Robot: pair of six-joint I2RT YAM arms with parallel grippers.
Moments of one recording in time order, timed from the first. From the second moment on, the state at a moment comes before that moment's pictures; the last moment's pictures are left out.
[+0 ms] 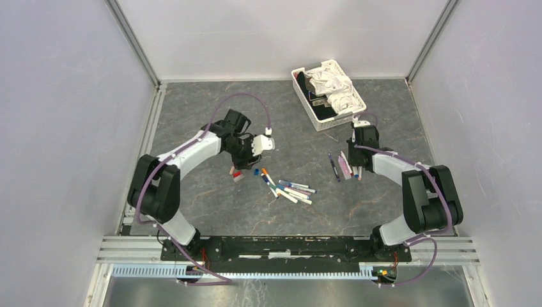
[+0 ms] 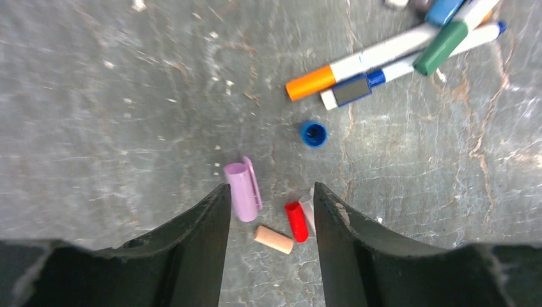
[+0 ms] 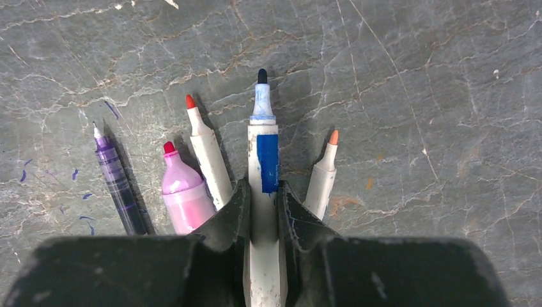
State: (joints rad) left arm -0.45 1.65 1.10 -0.65 0.38 0.94; right arm 0.16 1.52 0.71 -0.11 0.14 0.11
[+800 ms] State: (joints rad) left arm -0.41 1.47 1.45 -0.86 0.32 0.71; right arm 0.40 1.33 0.73 -0.12 -0.06 0.04
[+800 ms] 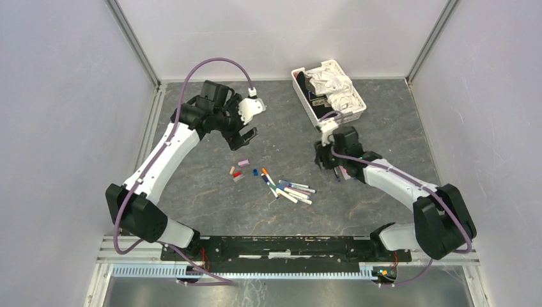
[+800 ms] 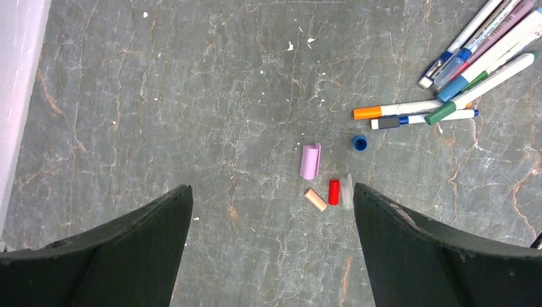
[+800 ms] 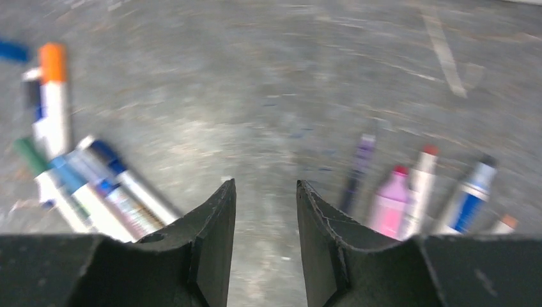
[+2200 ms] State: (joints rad) left arm -0.41 1.45 1.45 -1.00 0.33 0.71; right arm 0.67 1.62 0.96 -0.28 -0.18 -0.17
